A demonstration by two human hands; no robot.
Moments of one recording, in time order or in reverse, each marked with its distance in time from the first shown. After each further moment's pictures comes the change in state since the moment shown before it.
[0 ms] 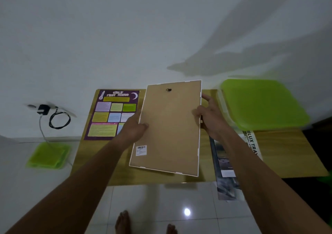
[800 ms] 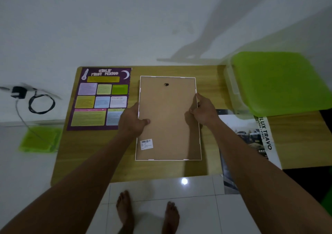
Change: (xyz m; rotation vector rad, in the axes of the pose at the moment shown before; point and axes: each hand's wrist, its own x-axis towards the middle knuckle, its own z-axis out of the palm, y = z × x) left_hand 0.060 -0.059 0.043 0.274 0.125 0.082; right_hand 0.092 0.099 0.004 -0.653 0.073 0.001
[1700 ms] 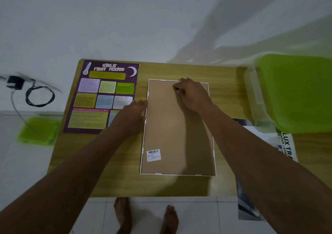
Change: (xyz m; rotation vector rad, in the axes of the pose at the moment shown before) left_hand 0.052 -0.024 -0.016 0.395 -0.234 0.234; right_hand 0.076 -0.062 0.043 -0.577 -0.088 -0.533
